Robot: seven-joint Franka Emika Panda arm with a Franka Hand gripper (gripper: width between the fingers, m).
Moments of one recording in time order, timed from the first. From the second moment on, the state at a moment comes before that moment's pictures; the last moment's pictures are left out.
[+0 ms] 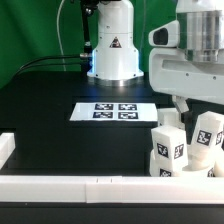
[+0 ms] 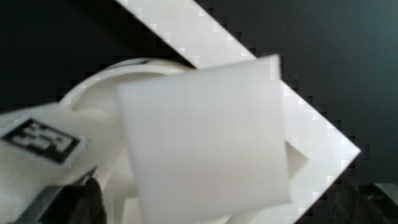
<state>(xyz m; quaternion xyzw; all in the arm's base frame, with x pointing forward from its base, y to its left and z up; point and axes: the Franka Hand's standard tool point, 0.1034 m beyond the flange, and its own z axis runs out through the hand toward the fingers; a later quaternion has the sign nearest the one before) 0.612 0.120 0.081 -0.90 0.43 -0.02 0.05</state>
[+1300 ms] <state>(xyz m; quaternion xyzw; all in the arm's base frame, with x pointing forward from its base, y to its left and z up) 0.620 0.115 0.080 -0.68 0.73 -0.02 0.07</state>
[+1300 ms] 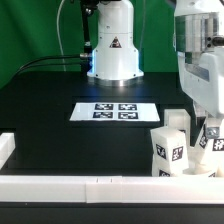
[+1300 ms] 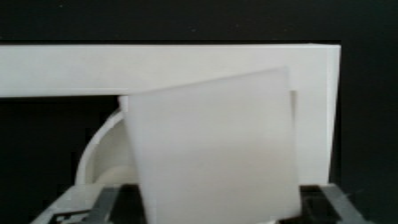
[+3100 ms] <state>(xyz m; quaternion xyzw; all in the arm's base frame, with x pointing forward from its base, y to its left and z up) 0.634 0.122 0.105 -0.98 0.19 -0.08 0.04</state>
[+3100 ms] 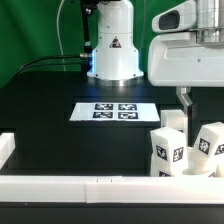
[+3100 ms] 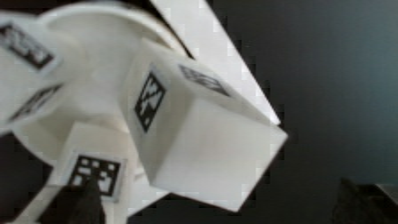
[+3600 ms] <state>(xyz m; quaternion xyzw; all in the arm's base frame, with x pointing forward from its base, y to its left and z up) 0.623 0.120 0.099 -1.00 0.02 -0.03 0.02</state>
